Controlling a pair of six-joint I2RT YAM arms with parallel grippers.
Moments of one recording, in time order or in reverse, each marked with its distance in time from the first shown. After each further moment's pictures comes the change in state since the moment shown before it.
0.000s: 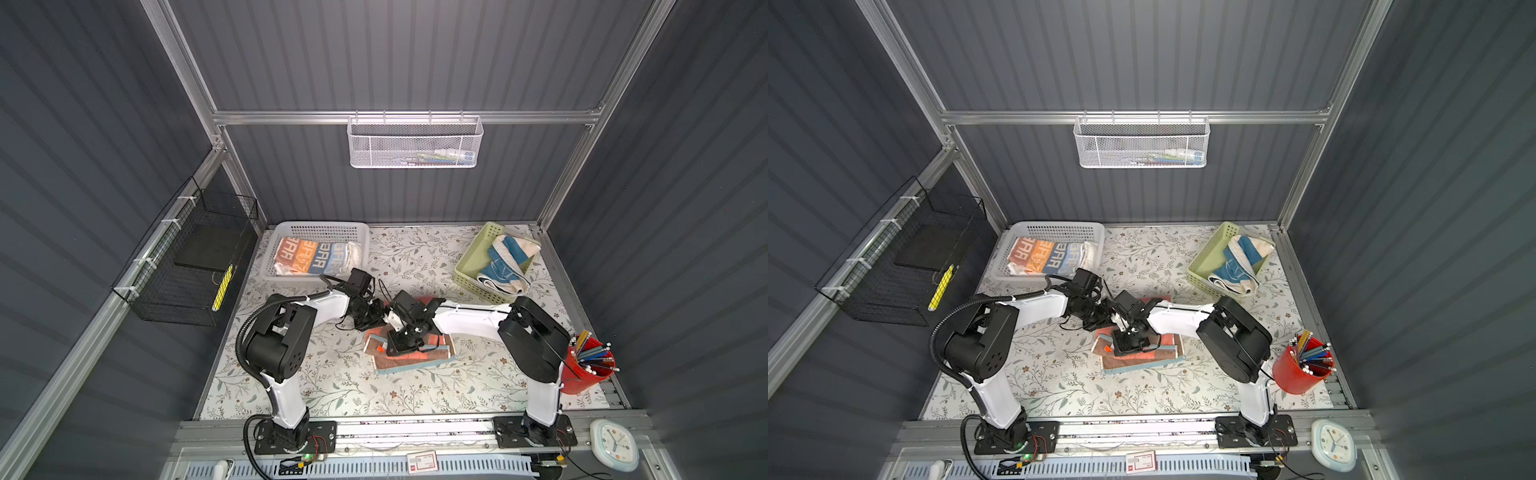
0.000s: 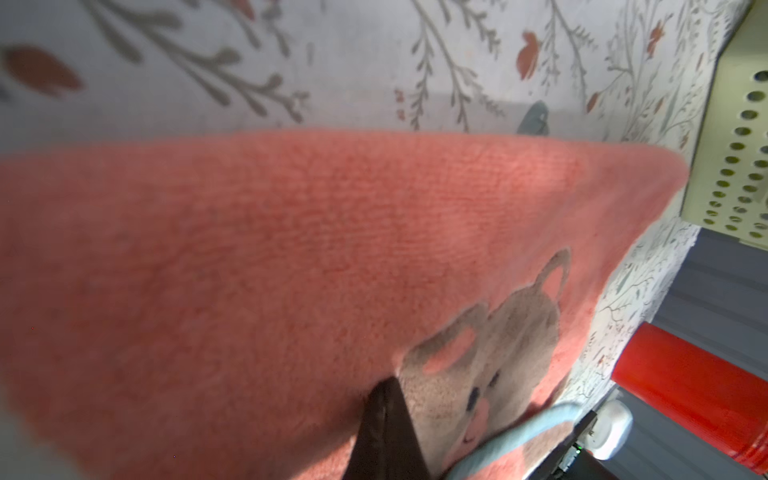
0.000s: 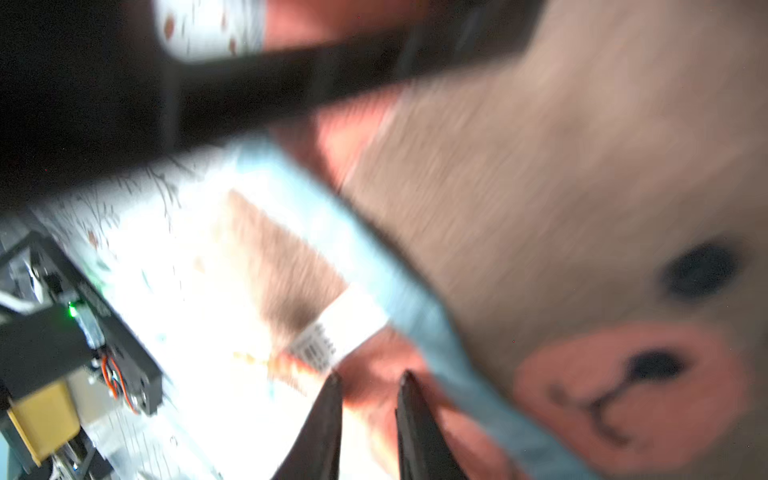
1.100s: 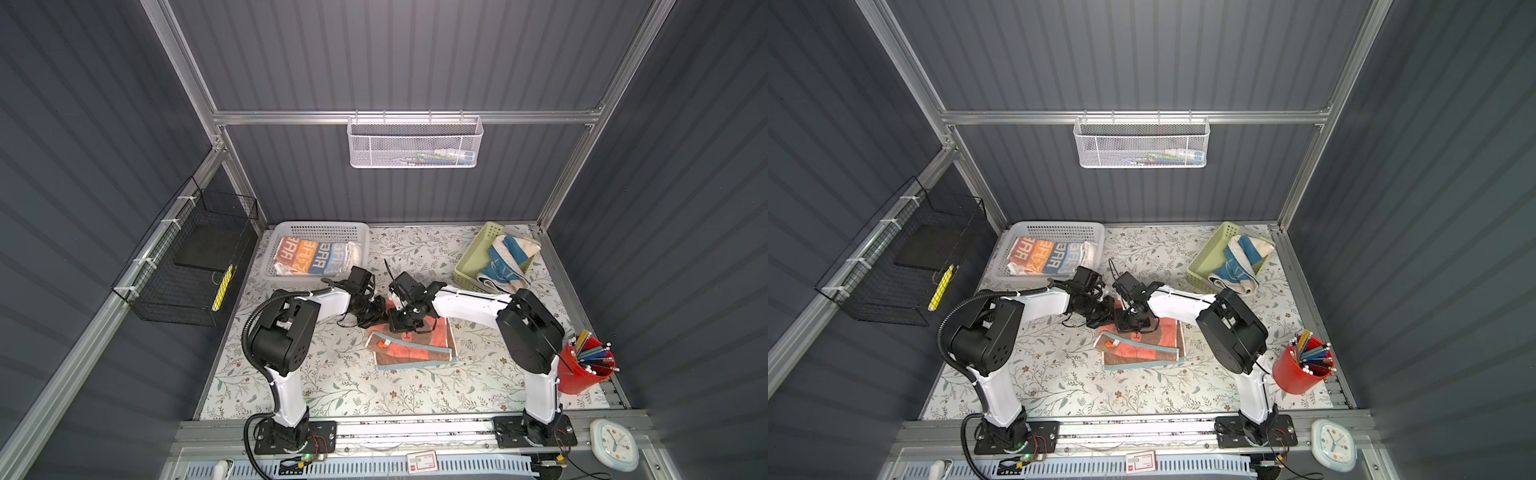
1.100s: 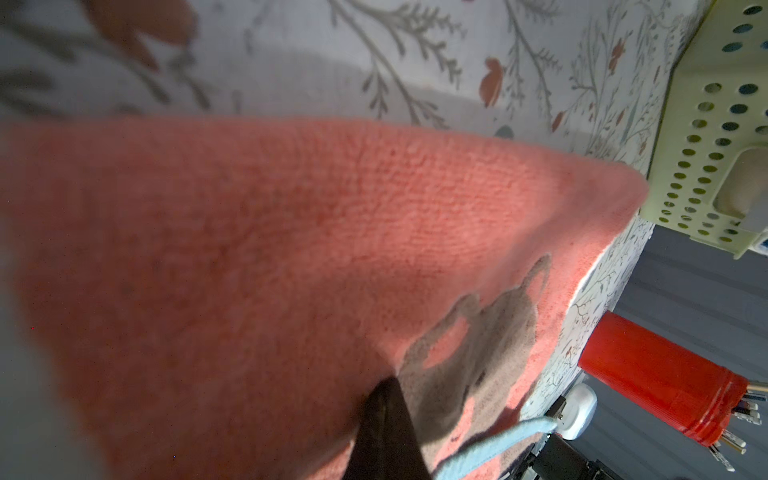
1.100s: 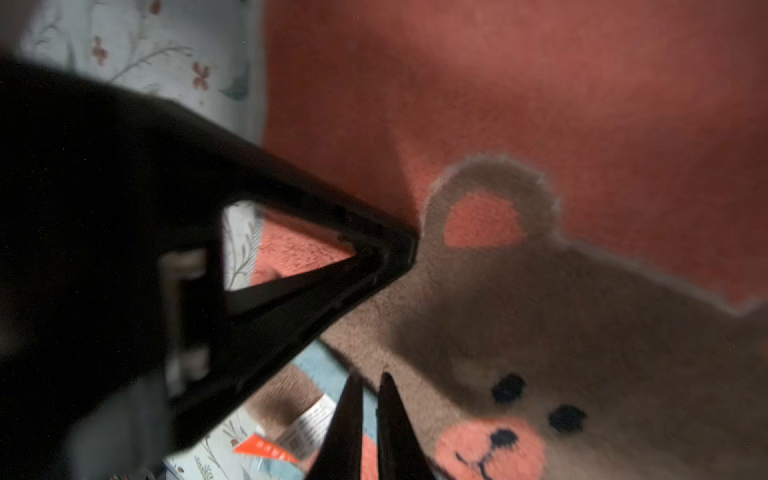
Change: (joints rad) left arm 0.012 0.047 0.032 0.037 0.074 -0.006; right arm -0.113 0.118 0.193 -0.032 0.116 0.036
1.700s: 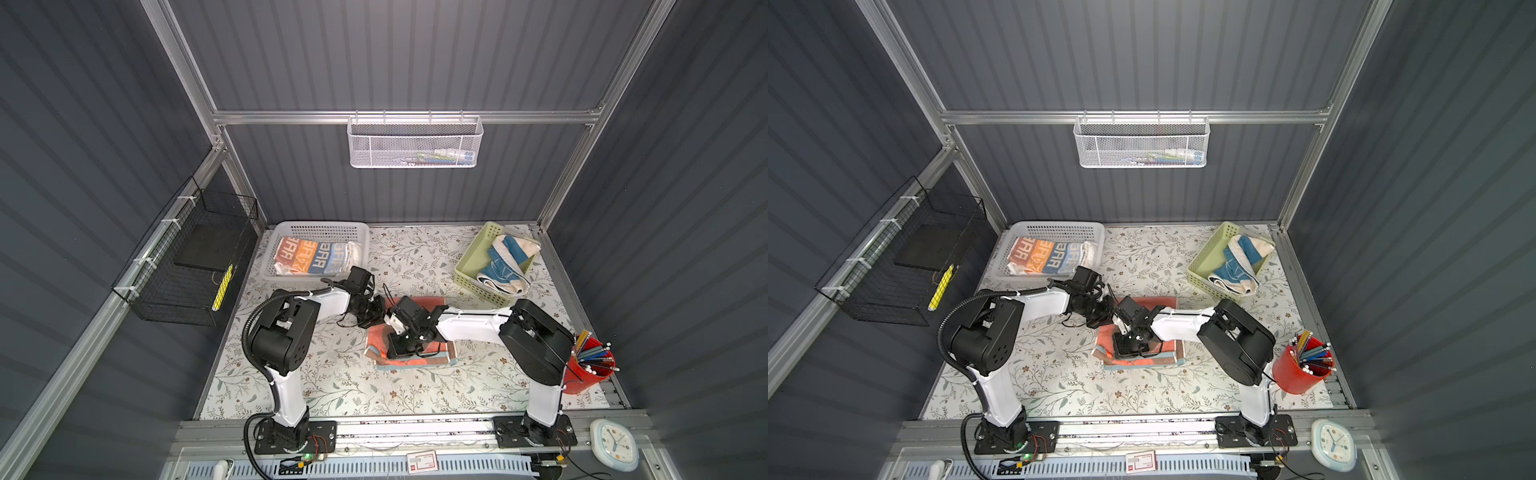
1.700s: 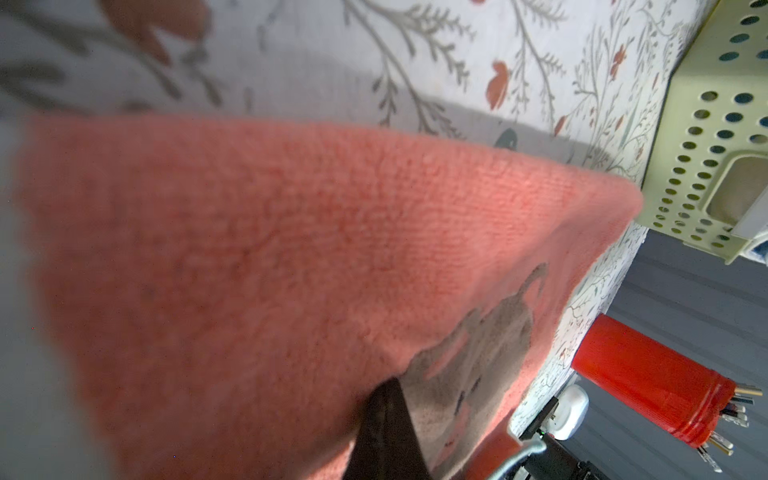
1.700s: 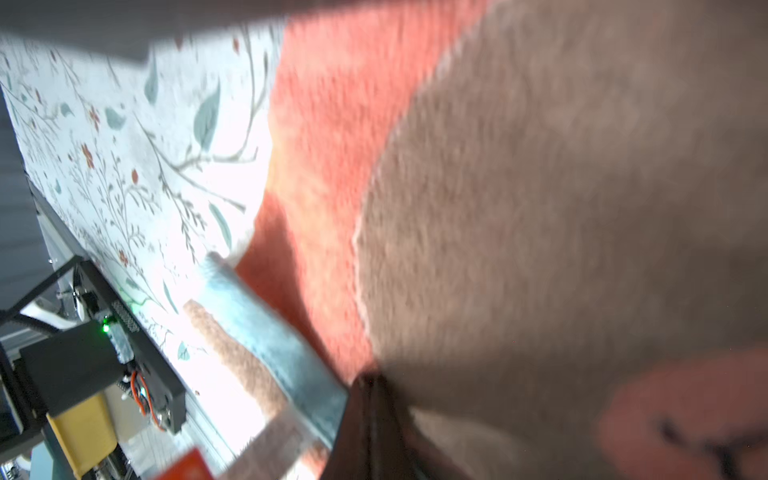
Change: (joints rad) left arm 0.005 0.003 -0.002 0.004 0.007 -0.022; right arm 0.112 -0.131 -0.275 0.189 -0.151 0.074
